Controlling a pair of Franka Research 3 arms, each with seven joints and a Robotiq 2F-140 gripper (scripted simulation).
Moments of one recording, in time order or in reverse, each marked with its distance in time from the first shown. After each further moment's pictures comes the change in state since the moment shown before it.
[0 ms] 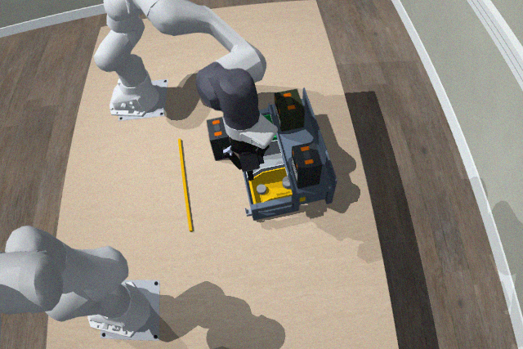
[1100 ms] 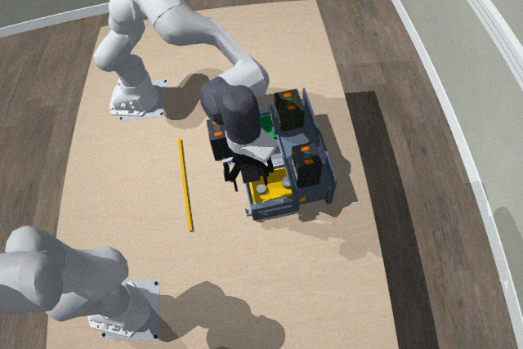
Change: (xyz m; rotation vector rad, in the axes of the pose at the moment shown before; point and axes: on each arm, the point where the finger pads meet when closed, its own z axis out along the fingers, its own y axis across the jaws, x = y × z) left arm 0.009 0.004 0.044 -0.008 -0.008 0.009; right arm 0.000 0.000 0.000 0.000 0.000 0.000
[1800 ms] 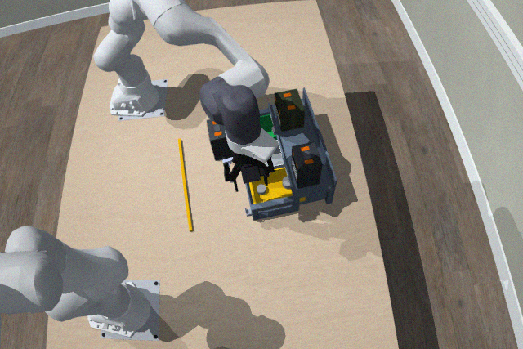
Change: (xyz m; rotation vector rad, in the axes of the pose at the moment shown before) left arm 0.001 -0.001 0.000 0.003 0.002 -0.001; right arm 0.000 0.000 0.000 0.000 0.000 0.000
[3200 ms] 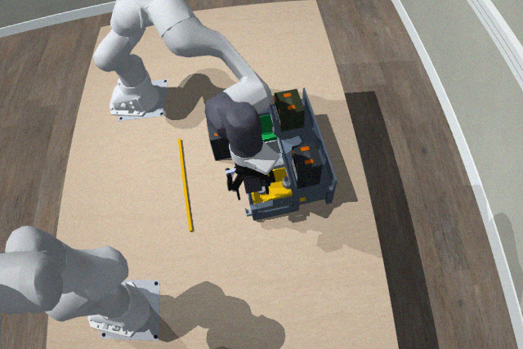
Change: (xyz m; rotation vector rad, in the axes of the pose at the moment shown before) left arm 0.000 -0.001 0.060 -0.001 -0.003 0.001; right arm 0.000 0.000 0.000 0.000 0.000 0.000
